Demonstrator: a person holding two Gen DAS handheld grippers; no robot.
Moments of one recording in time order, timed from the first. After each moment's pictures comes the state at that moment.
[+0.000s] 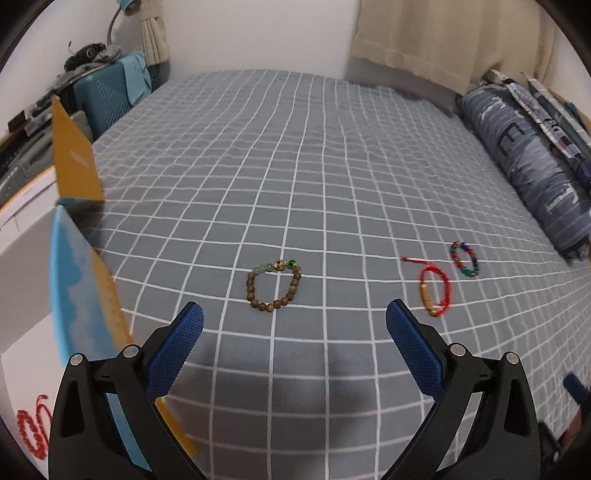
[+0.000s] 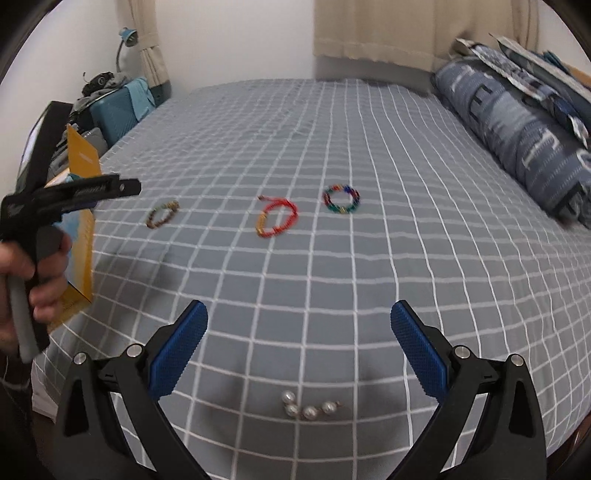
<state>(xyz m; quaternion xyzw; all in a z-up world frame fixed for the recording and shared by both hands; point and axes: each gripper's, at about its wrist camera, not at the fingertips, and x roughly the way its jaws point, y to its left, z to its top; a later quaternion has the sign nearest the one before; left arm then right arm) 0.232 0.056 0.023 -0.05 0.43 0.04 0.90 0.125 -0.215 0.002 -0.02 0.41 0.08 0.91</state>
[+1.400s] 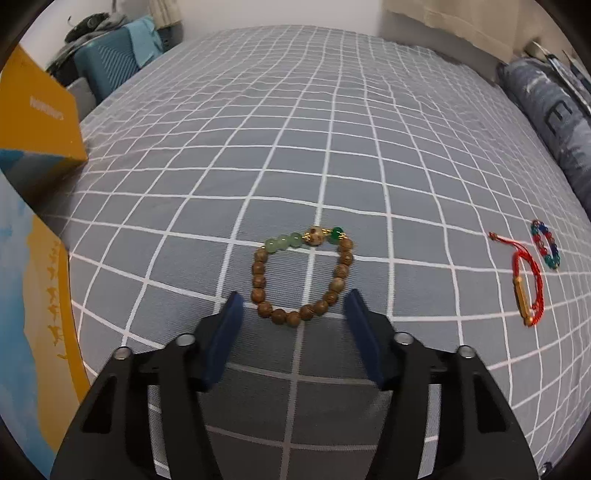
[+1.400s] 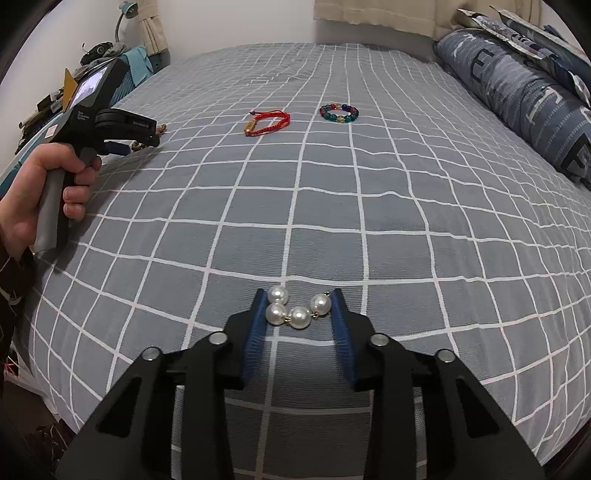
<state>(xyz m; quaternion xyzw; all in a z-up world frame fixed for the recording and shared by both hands) 0.291 0.069 -0.071 -0.03 0.48 0.08 0.87 0.091 -0.223 -0.088 -0.03 0.44 0.09 0.89</state>
